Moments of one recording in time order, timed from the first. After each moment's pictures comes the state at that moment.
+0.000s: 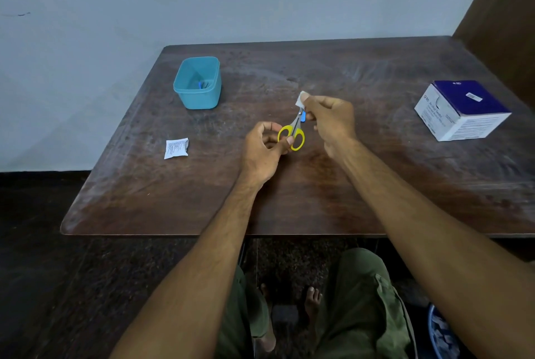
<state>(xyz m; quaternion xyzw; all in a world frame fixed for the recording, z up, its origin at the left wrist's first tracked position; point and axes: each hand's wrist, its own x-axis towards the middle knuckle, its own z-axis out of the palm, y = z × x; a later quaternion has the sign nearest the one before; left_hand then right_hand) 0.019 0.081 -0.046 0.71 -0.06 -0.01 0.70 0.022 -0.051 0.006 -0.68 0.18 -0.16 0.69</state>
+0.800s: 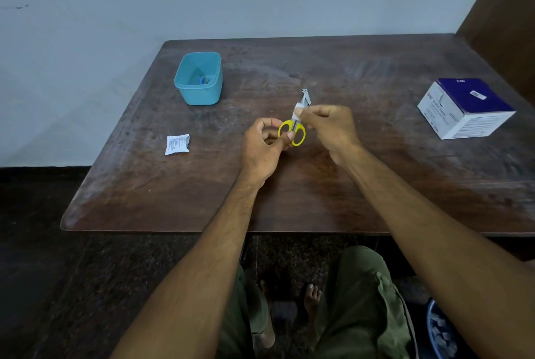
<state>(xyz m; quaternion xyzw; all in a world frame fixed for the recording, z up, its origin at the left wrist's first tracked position) 0.019 0.083 -0.048 0.71 -0.04 0.00 0.71 0.013 -0.053 -0.010 -0.74 0.12 -0.11 0.65</state>
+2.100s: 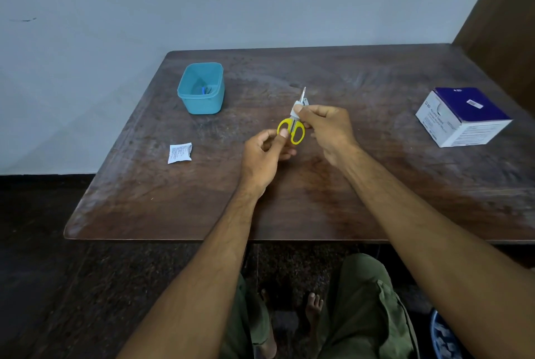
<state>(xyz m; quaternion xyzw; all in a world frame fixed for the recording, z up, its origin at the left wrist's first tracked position) 0.012 0.084 -0.040 0.66 -0.07 -0.02 0.75 0.019 -0.045 0.003 -0.70 0.13 -0.12 0.69</state>
